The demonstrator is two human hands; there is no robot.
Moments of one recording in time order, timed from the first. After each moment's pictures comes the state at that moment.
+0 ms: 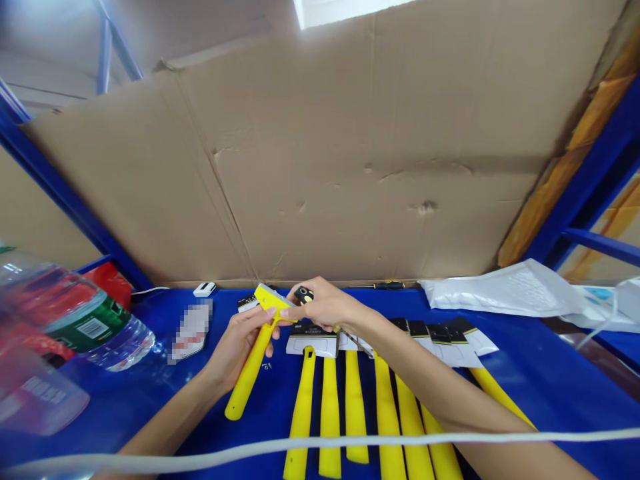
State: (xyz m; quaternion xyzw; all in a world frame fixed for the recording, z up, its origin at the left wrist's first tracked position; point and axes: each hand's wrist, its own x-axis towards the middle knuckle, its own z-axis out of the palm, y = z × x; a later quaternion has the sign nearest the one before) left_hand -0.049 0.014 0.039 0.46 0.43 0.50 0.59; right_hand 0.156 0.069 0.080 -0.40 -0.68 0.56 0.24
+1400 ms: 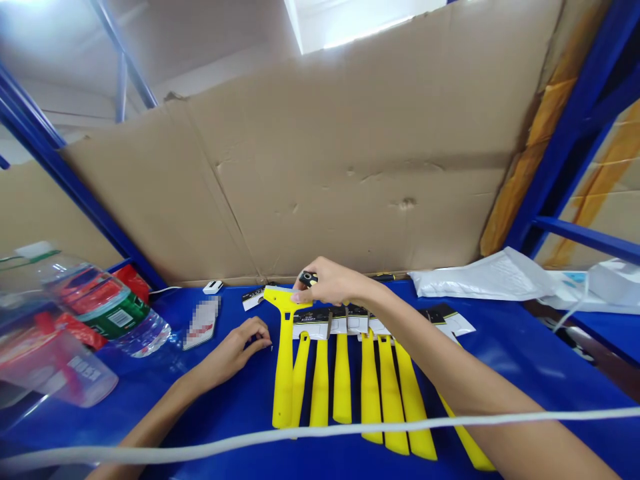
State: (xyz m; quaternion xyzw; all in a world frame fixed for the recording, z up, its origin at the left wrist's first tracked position) left_hand -0.108 0.001 0.008 0.82 0.47 0.25 0.21; right_hand 0.197 0.057 0.118 -0.39 -0.80 0.41 0.20
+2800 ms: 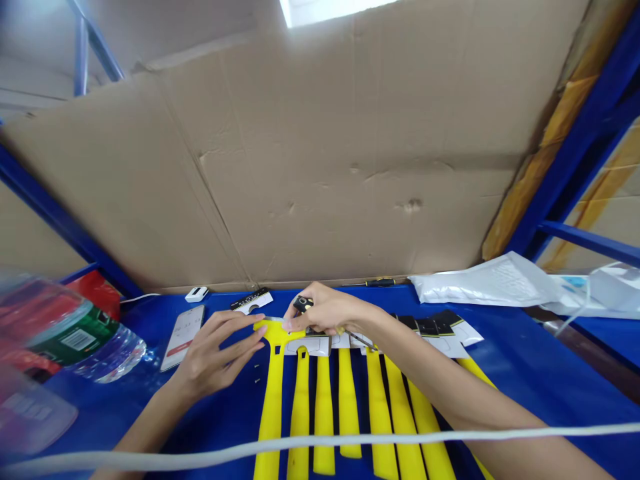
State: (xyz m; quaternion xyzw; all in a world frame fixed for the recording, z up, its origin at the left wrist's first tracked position) left_hand -0.108 0.016 0.033 0.89 0.22 0.35 -0.20; right_hand 0.178 0.072 0.076 -0.37 -0.69 0.60 0.17
